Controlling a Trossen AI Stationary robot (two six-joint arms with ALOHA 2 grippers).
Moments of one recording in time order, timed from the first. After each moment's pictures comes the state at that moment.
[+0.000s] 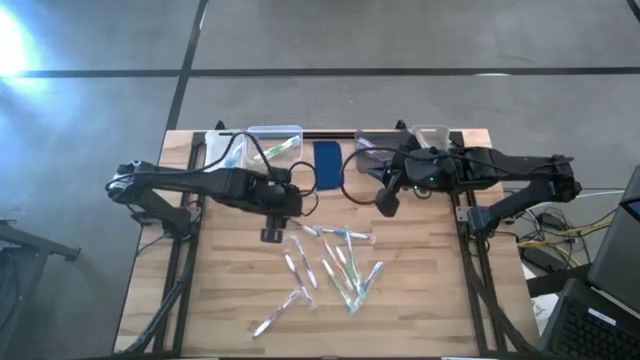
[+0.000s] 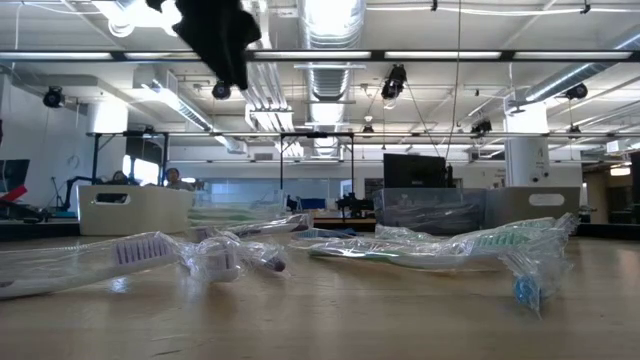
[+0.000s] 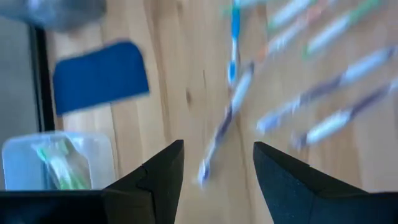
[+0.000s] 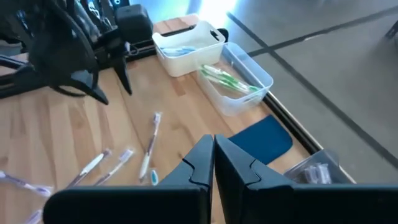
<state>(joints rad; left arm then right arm) -0.09 1.49 1.45 -1.09 -0.24 0.12 0.09 1.29 1.50 -0.83 0.45 0.33</state>
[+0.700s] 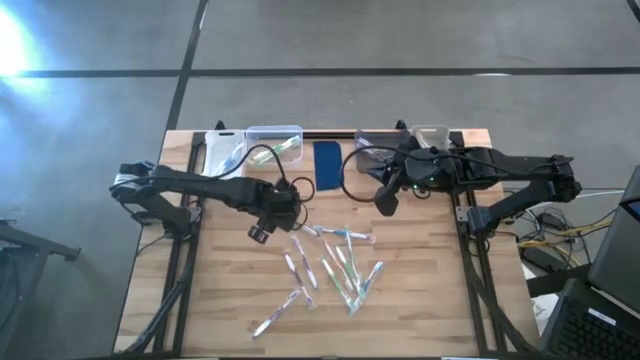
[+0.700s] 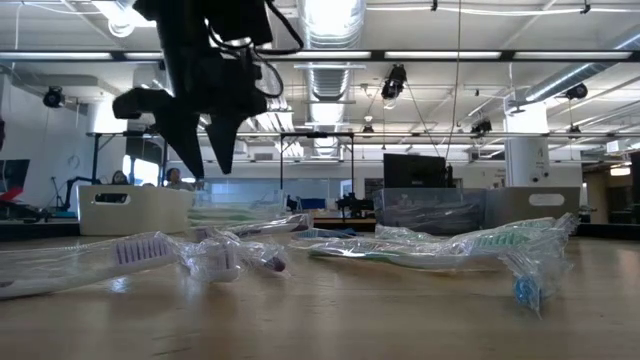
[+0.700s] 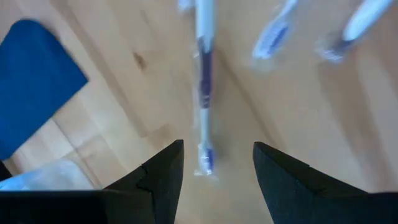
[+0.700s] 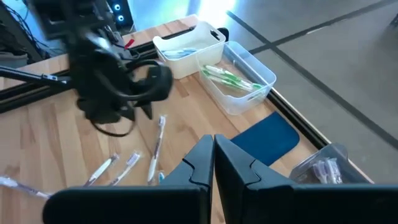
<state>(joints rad) 0.01 1.51 1.10 -0.86 -0.17 0.58 0.09 1.29 1.50 -0.82 0.45 0.39</state>
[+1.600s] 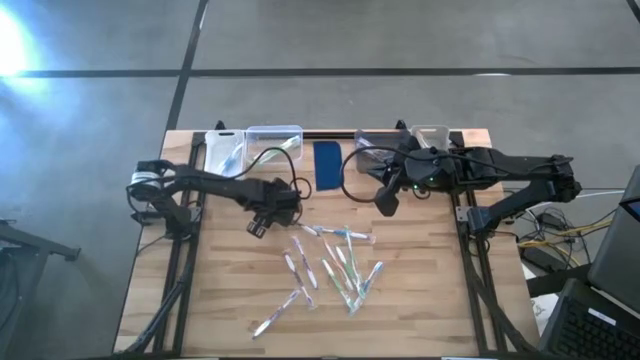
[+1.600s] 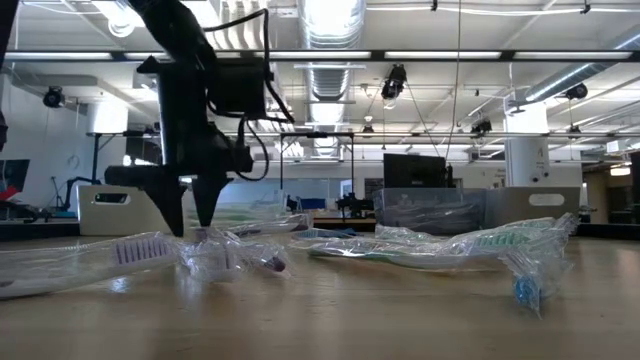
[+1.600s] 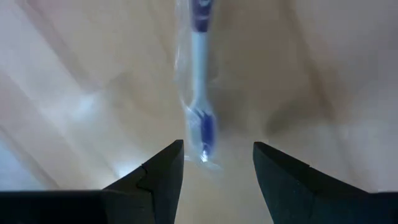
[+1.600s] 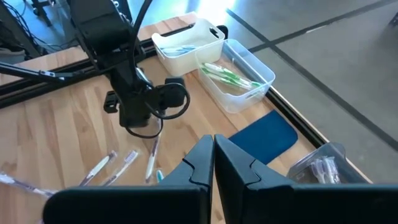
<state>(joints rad) 0.11 1.64 0.94 -0.73 -0.24 0.63 0.09 1.29 1.50 -0.83 0.45 0.39</state>
